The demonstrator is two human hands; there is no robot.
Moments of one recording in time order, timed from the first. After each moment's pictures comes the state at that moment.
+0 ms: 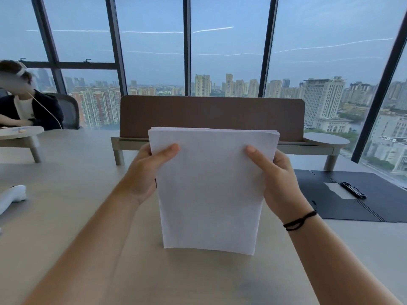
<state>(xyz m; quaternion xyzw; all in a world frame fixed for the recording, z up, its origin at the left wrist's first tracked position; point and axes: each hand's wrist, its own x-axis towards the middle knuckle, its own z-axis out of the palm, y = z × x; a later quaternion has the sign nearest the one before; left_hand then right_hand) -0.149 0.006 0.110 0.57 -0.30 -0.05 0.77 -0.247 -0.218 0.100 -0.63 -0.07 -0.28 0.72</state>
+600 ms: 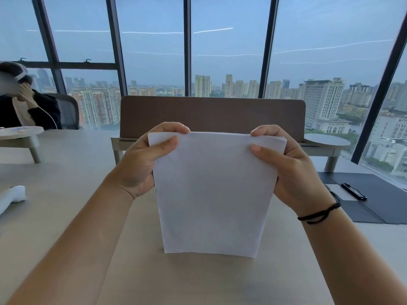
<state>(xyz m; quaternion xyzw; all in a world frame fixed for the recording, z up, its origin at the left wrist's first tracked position) -0.155 0.013 0.134 0.53 -0.38 -0.10 0.75 -0.262 -0.222 0.129 -0.61 -0.19 -0.22 0.74</state>
